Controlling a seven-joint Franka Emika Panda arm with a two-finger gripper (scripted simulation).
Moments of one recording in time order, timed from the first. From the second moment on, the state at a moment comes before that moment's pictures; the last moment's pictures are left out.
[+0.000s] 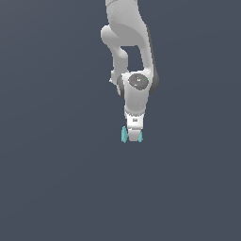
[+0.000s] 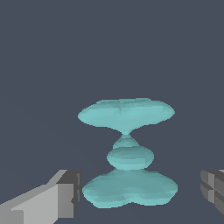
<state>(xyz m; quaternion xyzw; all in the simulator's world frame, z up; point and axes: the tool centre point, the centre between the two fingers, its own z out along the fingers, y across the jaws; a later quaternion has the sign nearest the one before) -0.060 0.061 0.082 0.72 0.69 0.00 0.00</state>
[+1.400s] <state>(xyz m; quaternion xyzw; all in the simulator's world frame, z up) -0.062 0.063 0.031 0.70 0.71 0.00 0.00</state>
